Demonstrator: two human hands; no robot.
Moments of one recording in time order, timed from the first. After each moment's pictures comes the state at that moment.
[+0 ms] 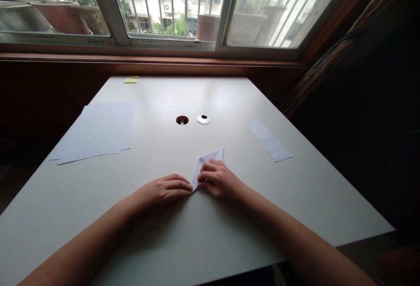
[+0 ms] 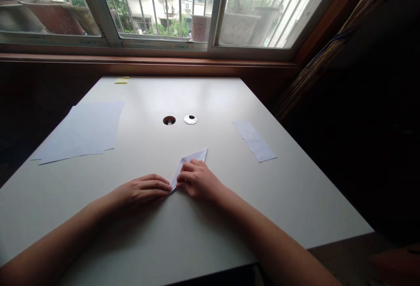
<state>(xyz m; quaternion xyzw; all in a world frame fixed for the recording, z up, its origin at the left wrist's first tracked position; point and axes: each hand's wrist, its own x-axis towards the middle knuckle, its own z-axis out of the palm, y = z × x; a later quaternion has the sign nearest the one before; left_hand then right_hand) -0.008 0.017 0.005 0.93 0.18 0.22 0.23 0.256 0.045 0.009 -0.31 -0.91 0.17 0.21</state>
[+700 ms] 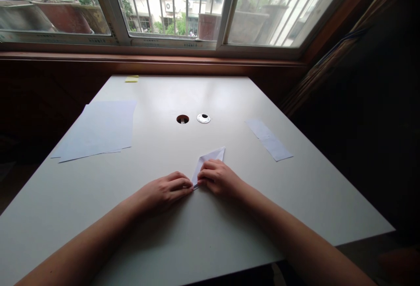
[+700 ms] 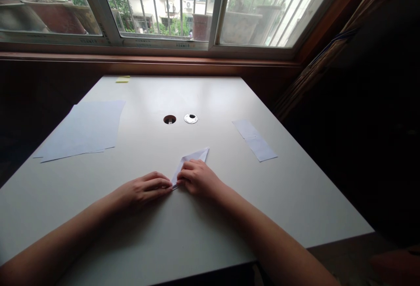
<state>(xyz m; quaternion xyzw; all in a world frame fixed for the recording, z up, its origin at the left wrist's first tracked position) -0.001 0.013 0.012 0.94 0.19 0.22 0.17 0.257 0.049 0.002 -0.29 -0.91 0.17 0.22</state>
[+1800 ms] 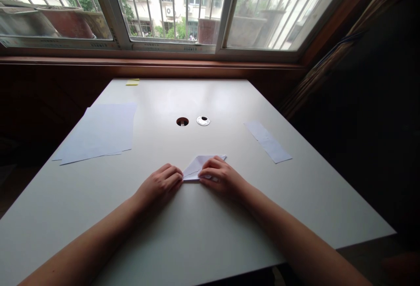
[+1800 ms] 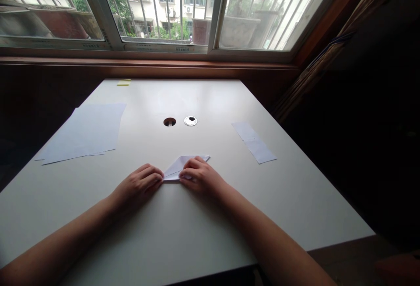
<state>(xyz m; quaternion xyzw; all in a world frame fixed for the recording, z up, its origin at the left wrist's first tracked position) -0.001 0.015 0.004 0.89 0.37 0.24 0.12 0.267 0.053 0.005 -0.28 -0.90 0.18 0.27</state>
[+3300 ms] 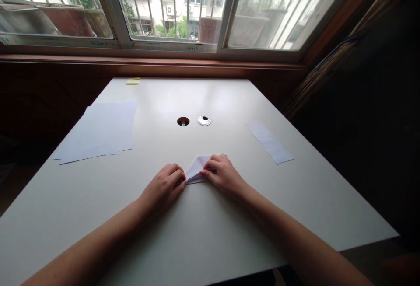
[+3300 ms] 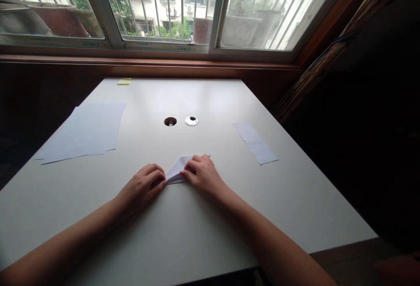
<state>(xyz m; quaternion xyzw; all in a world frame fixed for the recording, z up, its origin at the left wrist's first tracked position) 0.013 0.013 0.003 0.85 0.43 0.25 0.19 0.258 0.054 0.009 -0.48 -0.82 0.23 0.21</state>
